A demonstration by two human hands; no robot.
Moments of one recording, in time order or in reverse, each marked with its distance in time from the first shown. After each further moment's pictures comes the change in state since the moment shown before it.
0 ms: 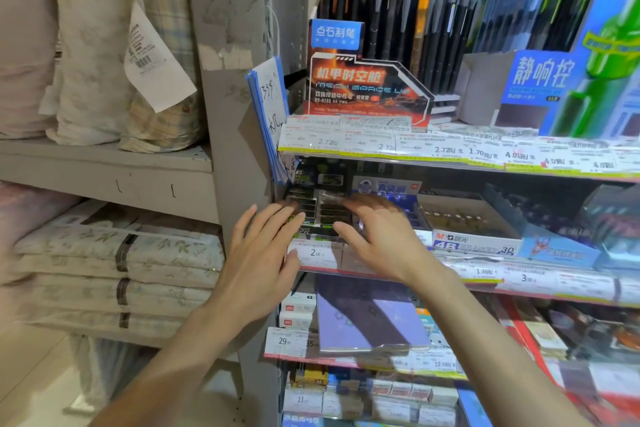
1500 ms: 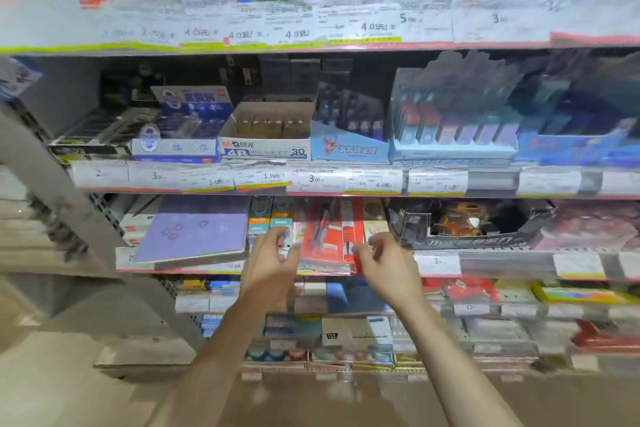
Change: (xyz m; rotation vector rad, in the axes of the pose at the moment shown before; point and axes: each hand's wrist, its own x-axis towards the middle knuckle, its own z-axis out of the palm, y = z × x) left_hand -0.015 0.309 0.183 -0.434 -0.391 -0.767; right_hand -0.259 0.266 0.014 0.368 -0.120 0.735
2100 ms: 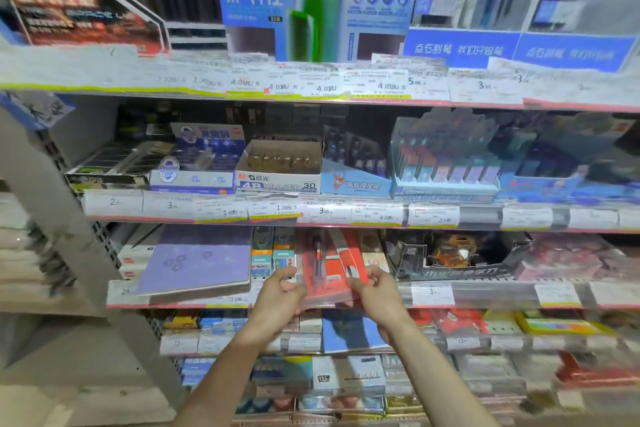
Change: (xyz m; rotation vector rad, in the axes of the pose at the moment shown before) left_hand 0.011 -0.018 0.004 -0.483 -0.310 -0.123; right_hand 0.004 -0.019 0.024 0.756 -0.134 0.251
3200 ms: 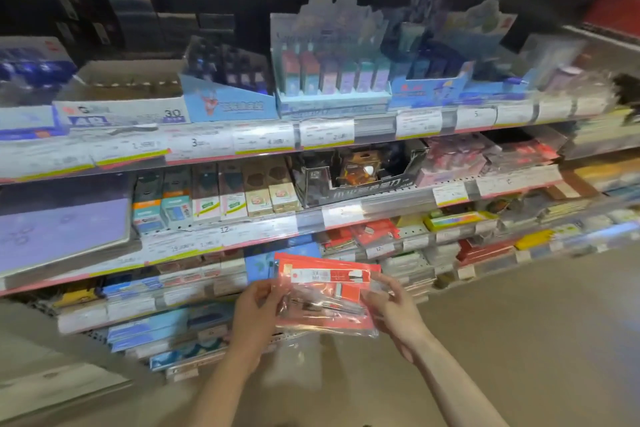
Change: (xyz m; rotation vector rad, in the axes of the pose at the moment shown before) left_hand -0.069 -0.061 0.131 -0.194 -0.019 -0.071; right_hand -0.092 0.126 -0.161 0.227 0.170 0.225
